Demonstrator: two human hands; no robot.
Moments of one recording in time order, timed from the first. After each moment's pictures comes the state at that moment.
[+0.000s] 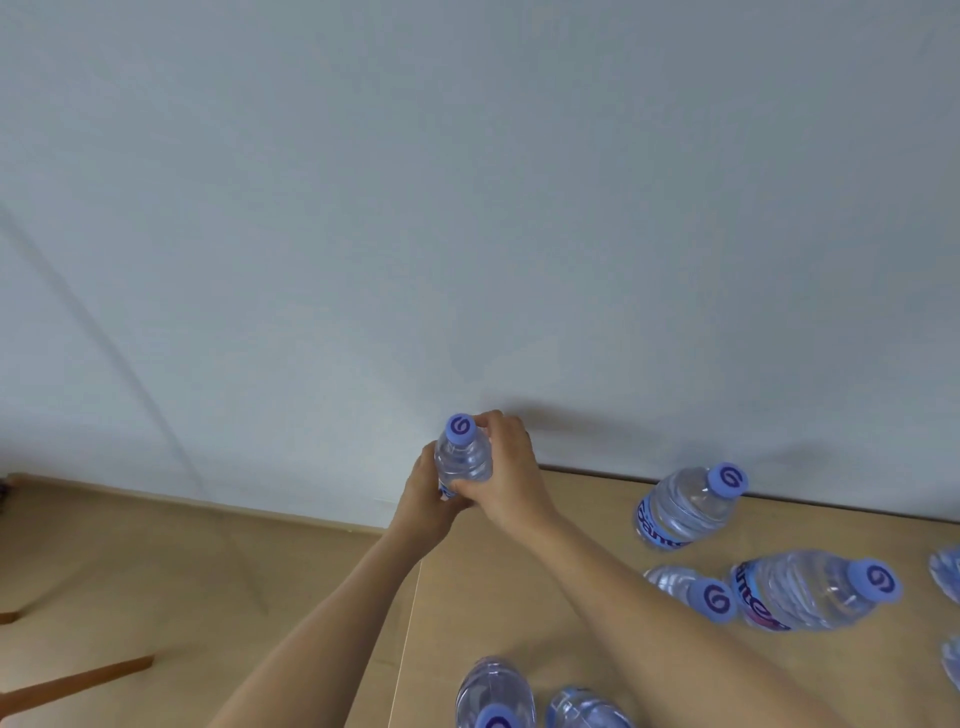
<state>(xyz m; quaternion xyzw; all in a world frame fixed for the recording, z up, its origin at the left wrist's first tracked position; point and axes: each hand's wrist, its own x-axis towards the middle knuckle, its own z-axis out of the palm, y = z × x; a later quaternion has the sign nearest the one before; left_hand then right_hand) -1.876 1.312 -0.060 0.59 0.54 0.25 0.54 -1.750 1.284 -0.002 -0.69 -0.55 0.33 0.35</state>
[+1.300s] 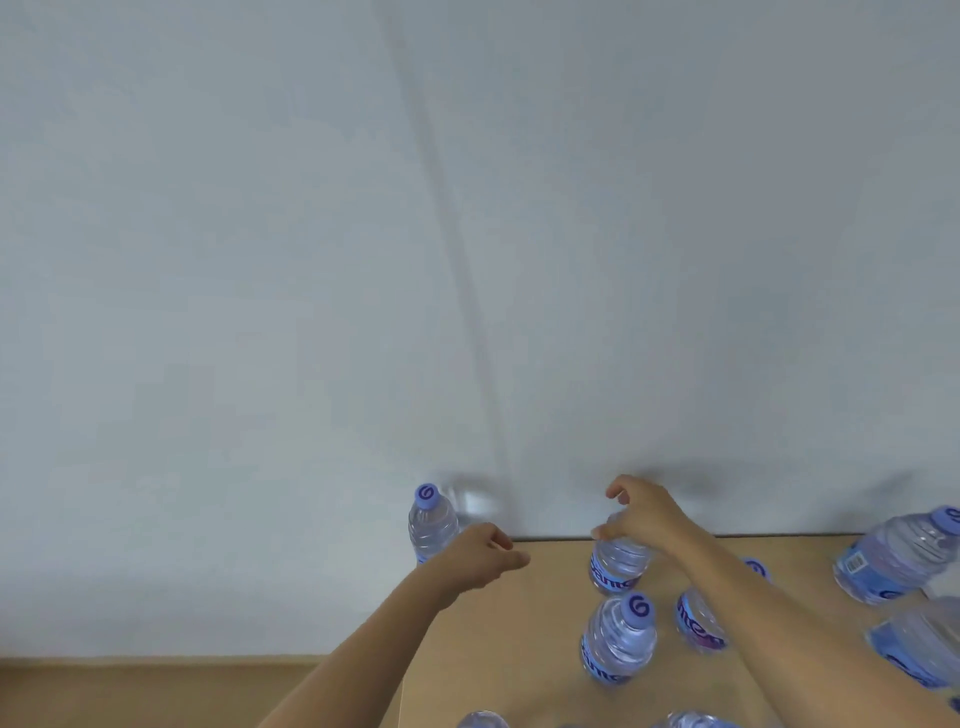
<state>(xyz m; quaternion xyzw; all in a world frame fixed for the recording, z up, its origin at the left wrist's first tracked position) -1.812 1.277 0.059 0.65 0.49 -0.02 0.58 -1.574 1.205 0.070 -0.82 -0.43 0.33 0.18</state>
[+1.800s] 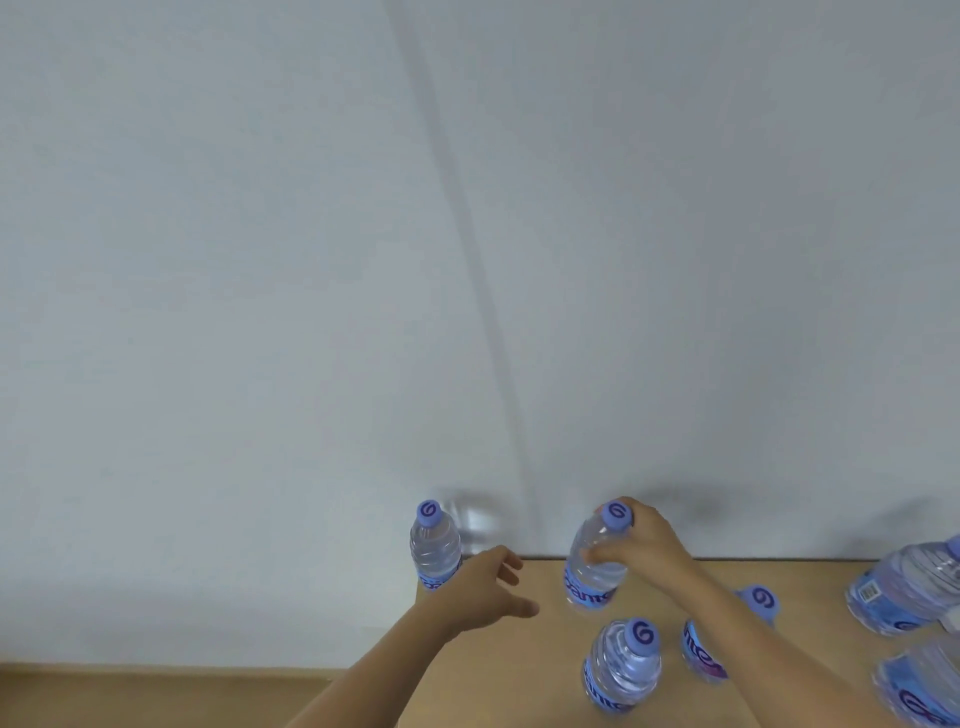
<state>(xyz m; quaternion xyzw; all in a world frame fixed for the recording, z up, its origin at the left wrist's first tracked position) -1.814 1.264 0.060 0.70 0.46 -0.02 0.55 -1.590 1.191 0.072 -0.75 -0.39 0.39 0.36</state>
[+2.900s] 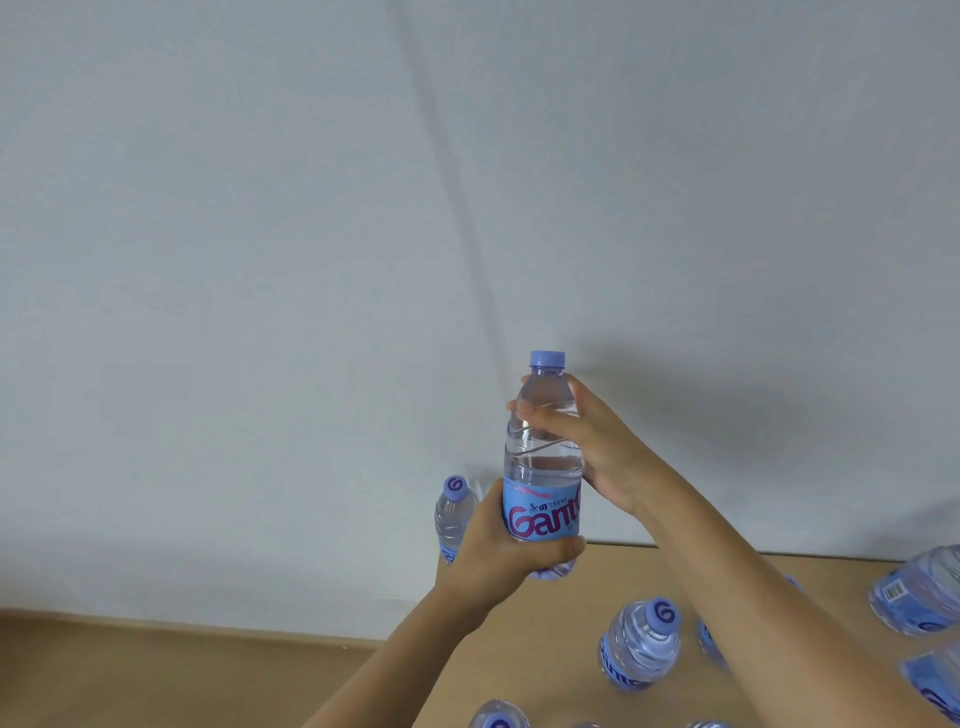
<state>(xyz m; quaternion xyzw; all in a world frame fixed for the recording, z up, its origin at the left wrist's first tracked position) -1.826 1.233 0.128 0.62 0.37 0.26 0.64 -1.673 1.242 0.197 -0.52 -0.42 0.53 0.52</state>
